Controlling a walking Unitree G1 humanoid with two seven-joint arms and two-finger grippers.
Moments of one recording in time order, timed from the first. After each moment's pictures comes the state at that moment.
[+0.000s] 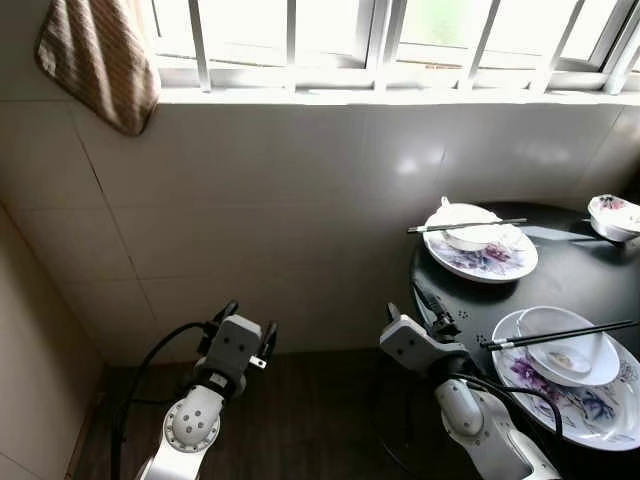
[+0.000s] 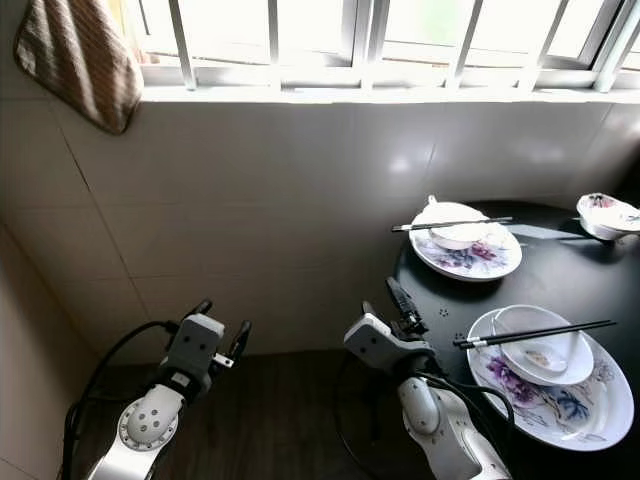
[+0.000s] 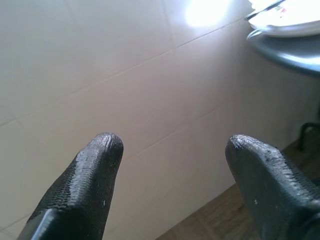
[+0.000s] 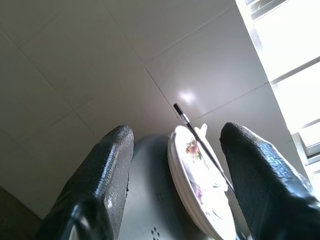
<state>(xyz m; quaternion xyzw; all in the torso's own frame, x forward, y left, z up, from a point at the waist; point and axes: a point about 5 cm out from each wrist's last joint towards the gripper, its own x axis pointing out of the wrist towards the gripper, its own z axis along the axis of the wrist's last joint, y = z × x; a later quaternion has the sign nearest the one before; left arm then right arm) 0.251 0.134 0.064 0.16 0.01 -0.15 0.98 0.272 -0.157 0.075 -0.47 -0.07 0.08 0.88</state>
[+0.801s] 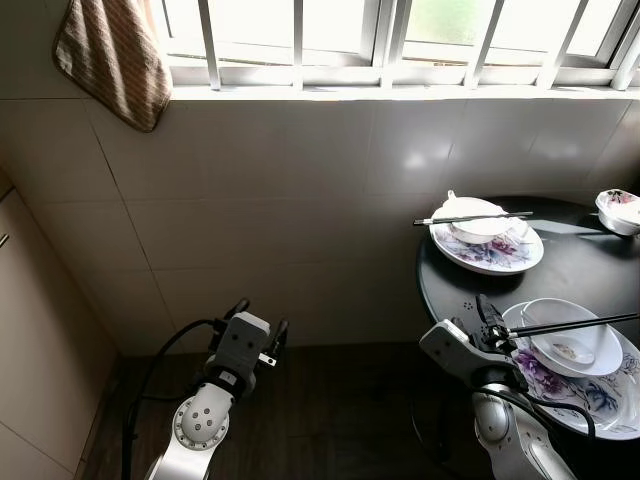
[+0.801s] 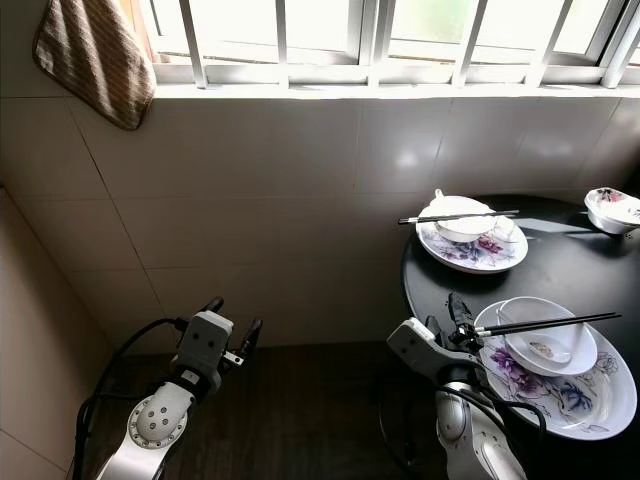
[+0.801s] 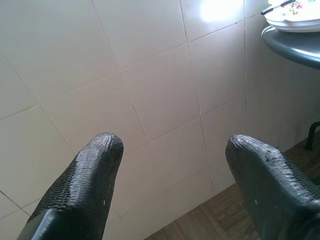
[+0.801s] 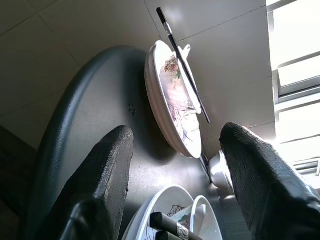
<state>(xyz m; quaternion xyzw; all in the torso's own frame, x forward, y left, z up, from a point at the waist) 0.252 0.141 0.062 0.15 0.02 -0.15 0.98 0.267 -0.198 0.067 -0.53 0.07 -0.03 0.84</state>
